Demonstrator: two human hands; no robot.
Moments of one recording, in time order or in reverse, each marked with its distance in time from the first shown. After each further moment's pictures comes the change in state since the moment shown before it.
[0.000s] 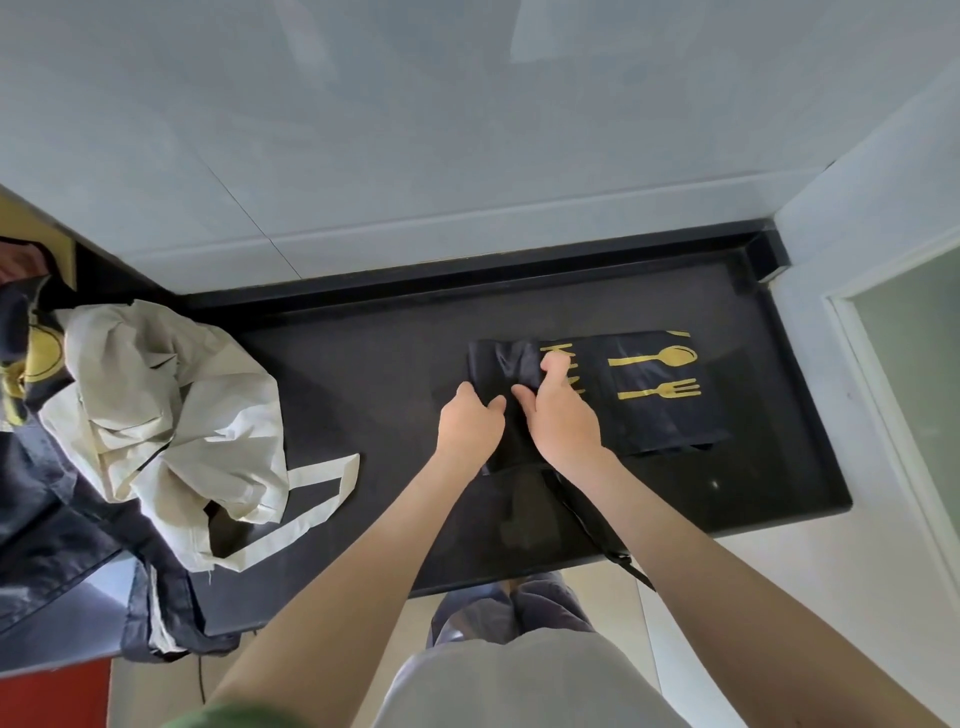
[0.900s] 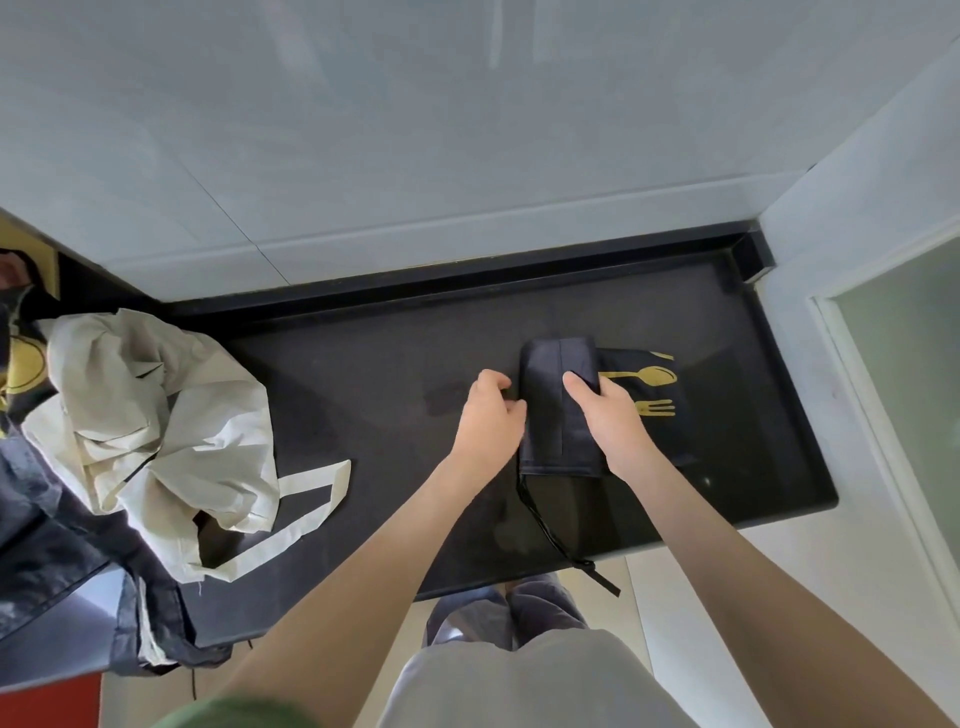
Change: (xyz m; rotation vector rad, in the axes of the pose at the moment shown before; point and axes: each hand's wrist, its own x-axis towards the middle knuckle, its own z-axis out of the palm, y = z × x) left_hand -0.006 0.011 0.016 -0.010 -0.051 0.268; right_hand 0.008 0.029 -0.038 0.529 -0.113 0.533
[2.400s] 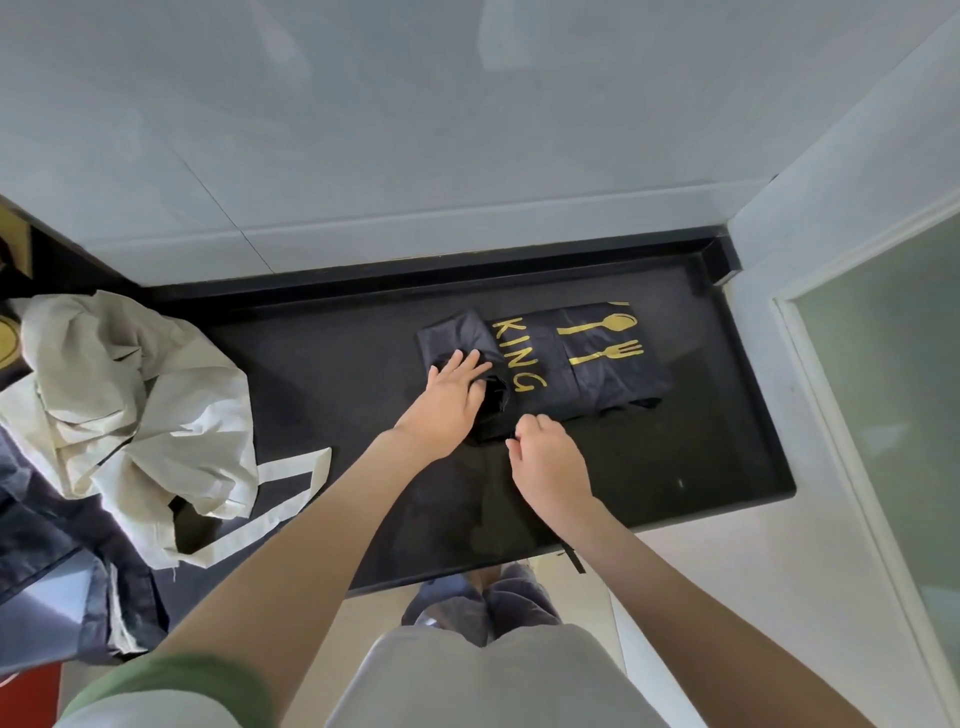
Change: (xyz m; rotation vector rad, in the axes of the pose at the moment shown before) left_hand 0.006 -0.016 -0.031 0.474 -0.236 0.293; right_hand -0.039 0.059 0.035 -0.798 0.171 -0.738
